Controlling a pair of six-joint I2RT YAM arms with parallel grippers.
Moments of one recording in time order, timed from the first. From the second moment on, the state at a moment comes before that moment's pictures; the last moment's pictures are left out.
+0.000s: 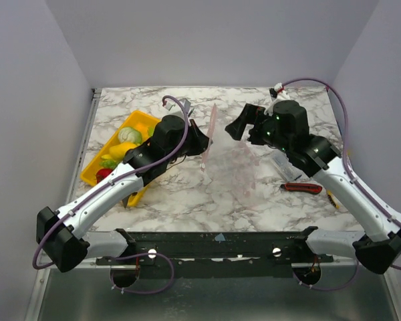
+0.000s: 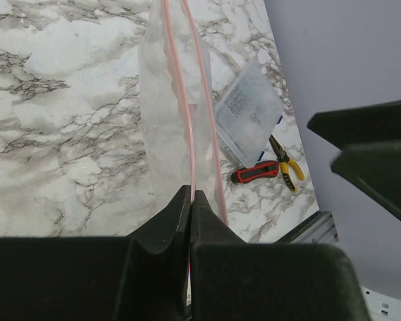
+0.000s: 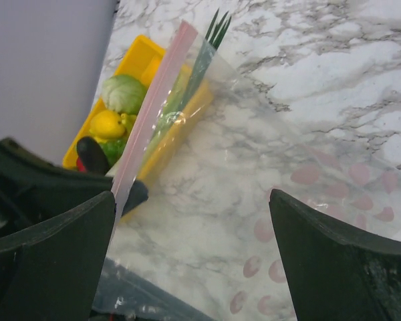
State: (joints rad) left arm -0.72 1.25 1.14 -0.27 -0.01 -0.77; right arm 0.64 1.15 1.27 -0.50 0.07 0.61
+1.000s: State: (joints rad) left arm -0.80 1.28 1.26 -0.34 -0.19 -0.68; right arm 0.88 1.66 1.94 -0.93 0.65 0.56
